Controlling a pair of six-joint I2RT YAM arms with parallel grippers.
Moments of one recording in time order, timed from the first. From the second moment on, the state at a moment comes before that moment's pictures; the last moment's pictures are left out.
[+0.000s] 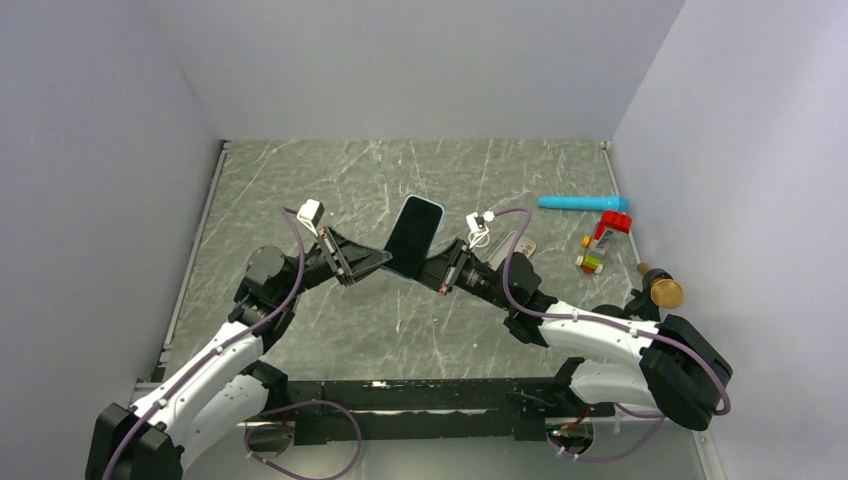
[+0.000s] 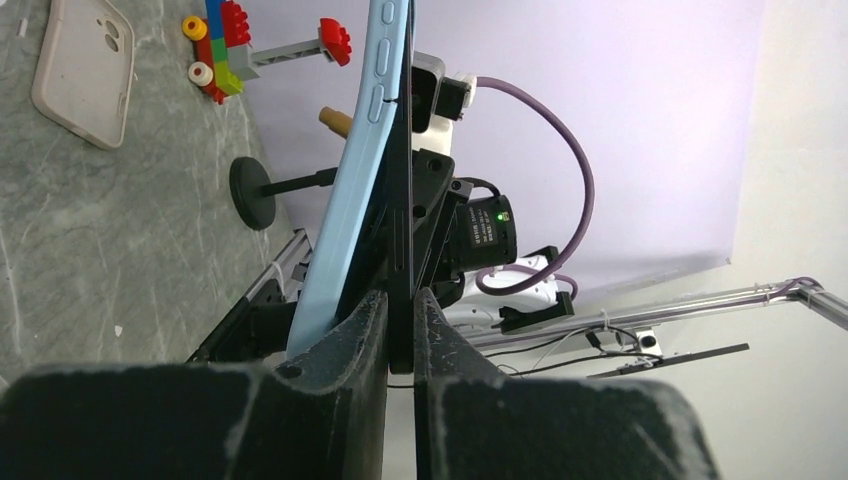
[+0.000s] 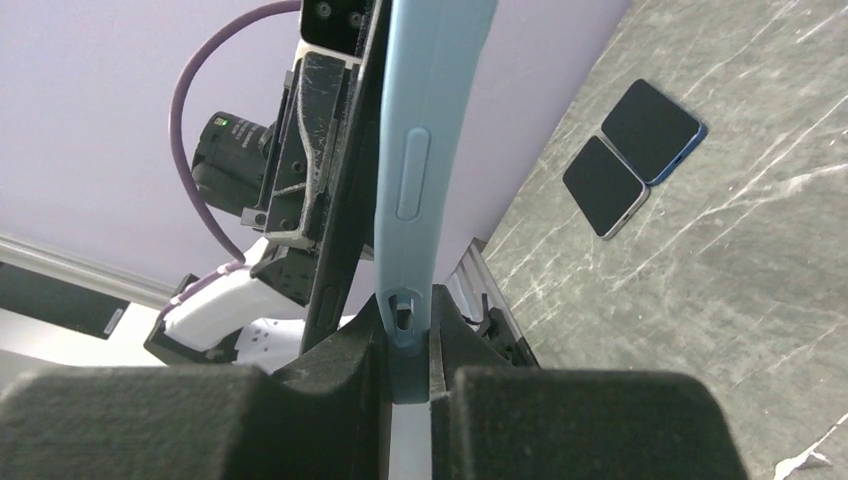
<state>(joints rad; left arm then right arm) -0.45 0.80 0.44 0.51 0.60 -1.43 0.85 1.16 0.46 0.84 -0.25 1.11</state>
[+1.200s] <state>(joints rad) -0.43 1.00 0.70 0.26 0.88 -1.13 0.83 1.16 0.60 0.52 -0.42 0.89</state>
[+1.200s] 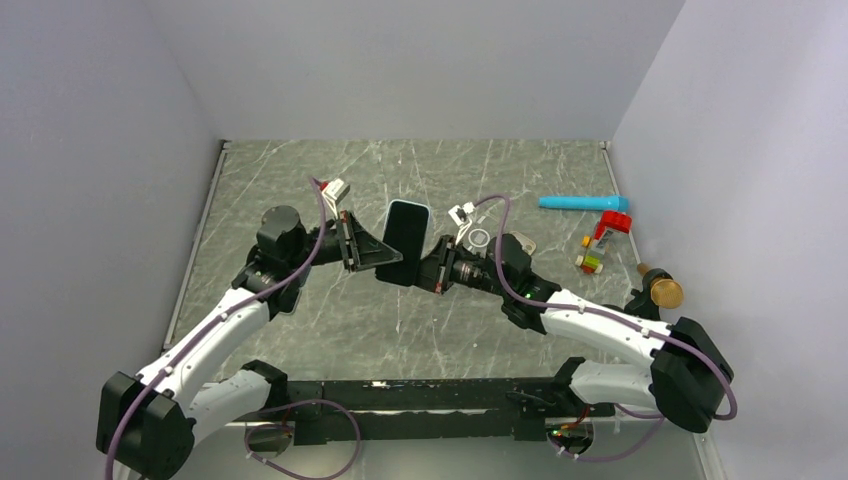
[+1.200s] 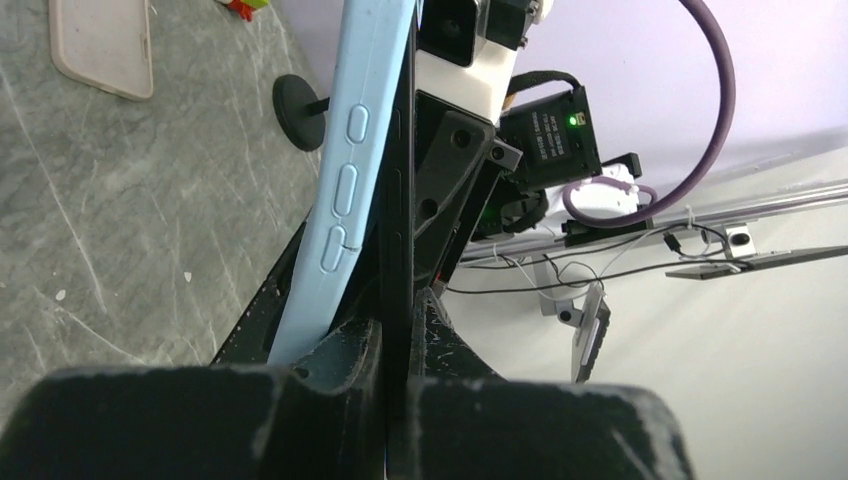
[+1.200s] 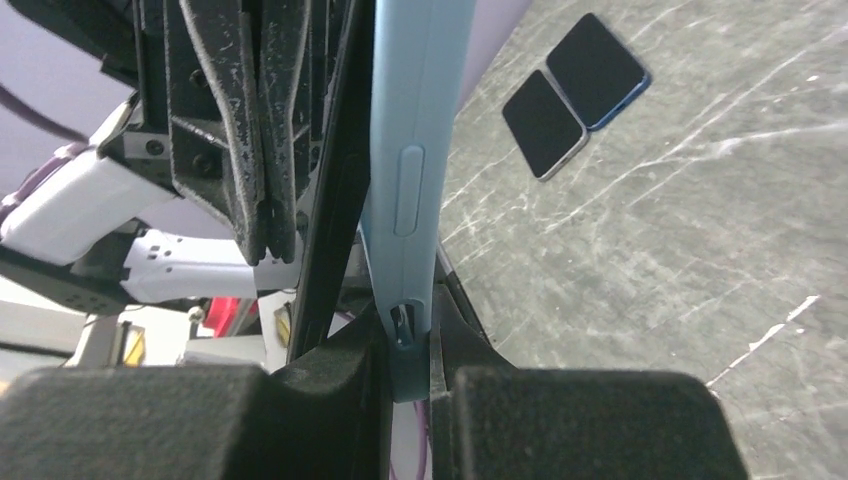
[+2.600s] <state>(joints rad) -0.02 1.36 0.59 0.08 0.04 -1.16 0.86 0.89 0.55 -0.04 0.14 0.85</state>
